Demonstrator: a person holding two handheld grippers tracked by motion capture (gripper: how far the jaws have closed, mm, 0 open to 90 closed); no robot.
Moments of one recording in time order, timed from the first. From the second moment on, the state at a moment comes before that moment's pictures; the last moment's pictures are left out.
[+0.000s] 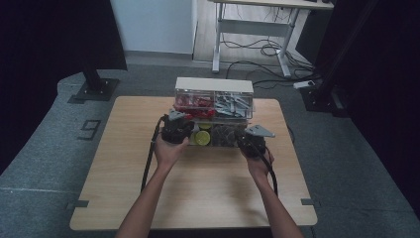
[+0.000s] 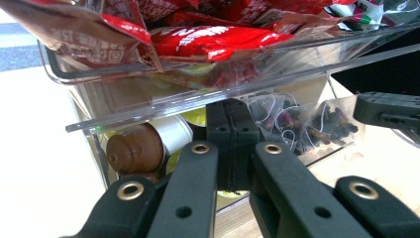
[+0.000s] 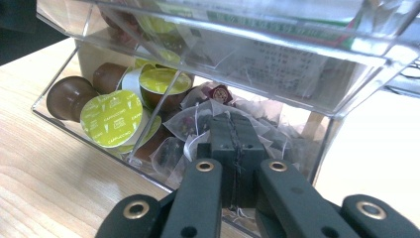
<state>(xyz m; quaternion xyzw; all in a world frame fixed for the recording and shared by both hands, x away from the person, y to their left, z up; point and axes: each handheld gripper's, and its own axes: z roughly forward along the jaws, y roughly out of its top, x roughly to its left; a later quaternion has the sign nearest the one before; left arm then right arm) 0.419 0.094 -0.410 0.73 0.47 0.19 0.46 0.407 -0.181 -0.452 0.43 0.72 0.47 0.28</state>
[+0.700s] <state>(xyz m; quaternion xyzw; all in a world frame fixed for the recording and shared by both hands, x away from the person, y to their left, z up) 0.419 0.094 -0.410 0.73 0.47 0.19 0.46 0.394 -0.200 -0.442 0.43 0.71 0.48 0.28</state>
